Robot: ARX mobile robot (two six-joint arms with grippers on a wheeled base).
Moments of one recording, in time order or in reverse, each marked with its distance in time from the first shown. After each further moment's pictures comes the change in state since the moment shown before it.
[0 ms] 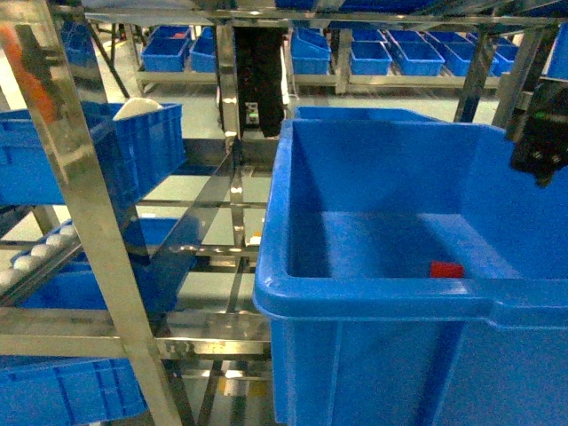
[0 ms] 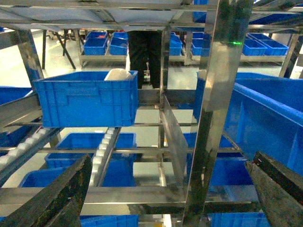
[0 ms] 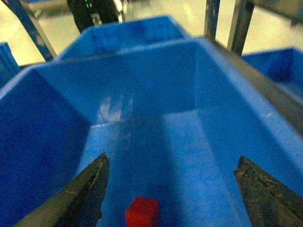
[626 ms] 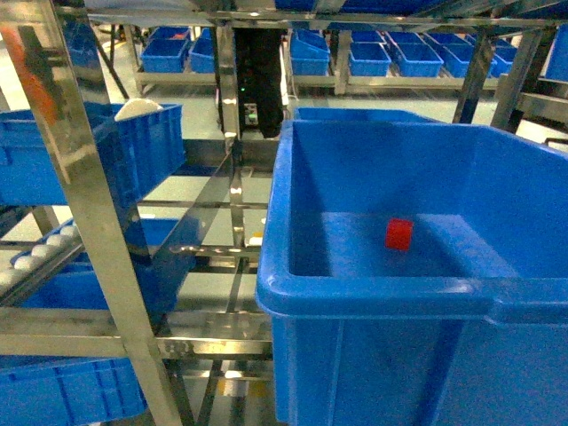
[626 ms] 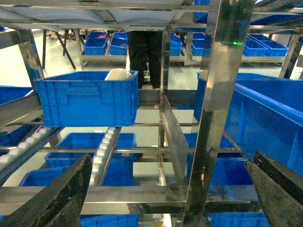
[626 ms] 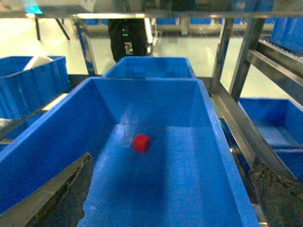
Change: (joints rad) left arm 0.000 0.000 0.000 0.000 -0.001 0.000; right arm -0.135 -0.902 -0.268 -0.501 -0.248 -0.180
